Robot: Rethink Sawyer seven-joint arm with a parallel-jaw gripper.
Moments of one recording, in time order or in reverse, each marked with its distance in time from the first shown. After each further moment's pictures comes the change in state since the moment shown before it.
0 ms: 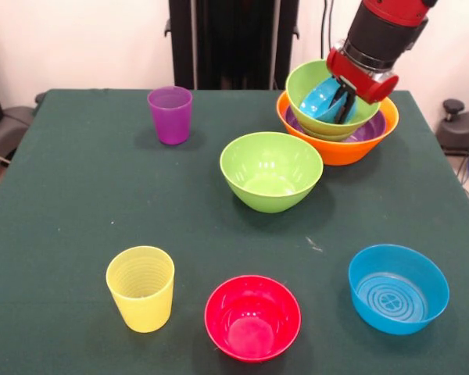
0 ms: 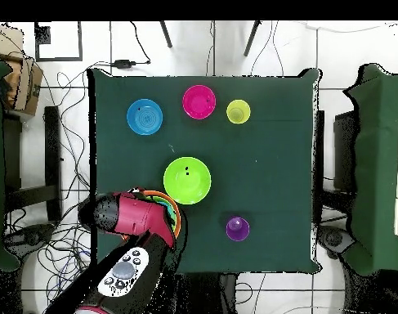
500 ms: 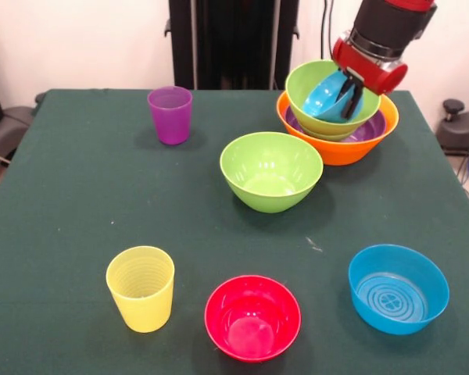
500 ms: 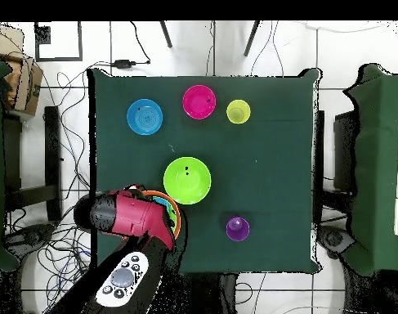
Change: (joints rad) arm -0.003 -0.049 -0.002 0.002 0.000 0.000 0.000
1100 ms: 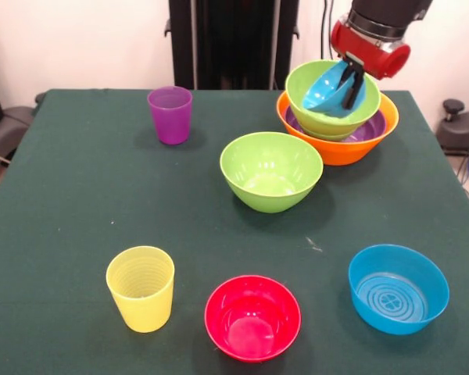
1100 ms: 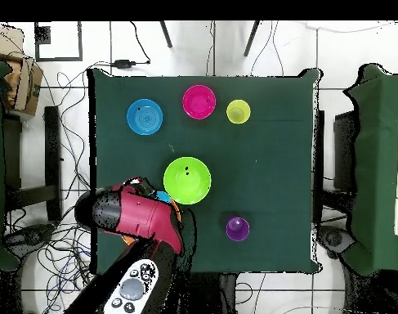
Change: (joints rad) arm -0.039 -0.073 0.000 0.010 0.000 0.000 0.000
